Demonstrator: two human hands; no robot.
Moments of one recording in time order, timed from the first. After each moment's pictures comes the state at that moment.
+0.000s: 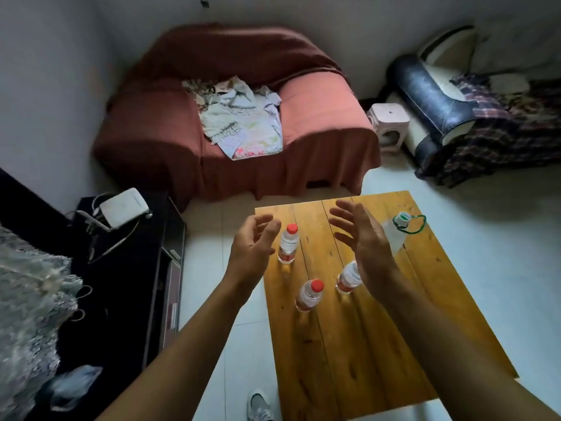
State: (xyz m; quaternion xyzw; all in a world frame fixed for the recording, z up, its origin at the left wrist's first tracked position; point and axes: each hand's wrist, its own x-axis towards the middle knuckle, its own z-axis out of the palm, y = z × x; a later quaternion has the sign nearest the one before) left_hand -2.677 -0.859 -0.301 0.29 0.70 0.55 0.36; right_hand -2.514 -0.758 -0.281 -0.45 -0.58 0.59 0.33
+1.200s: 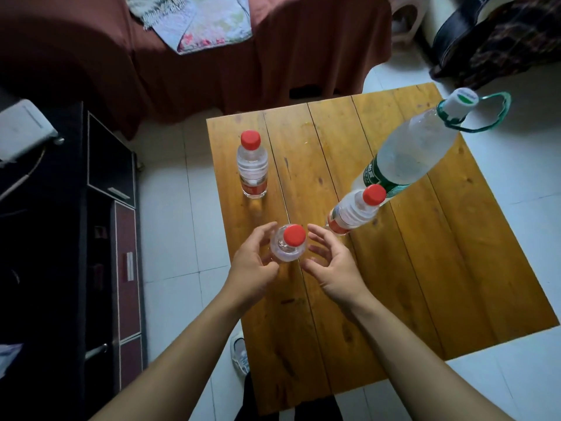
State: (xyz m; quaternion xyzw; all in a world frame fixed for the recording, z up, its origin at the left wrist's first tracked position) left_hand -2.605 -0.835 -0.564 0.30 0.74 0.37 0.47; right_hand -2.453 -0.764 -0.564 -0.53 -0.56 0.63 0.12
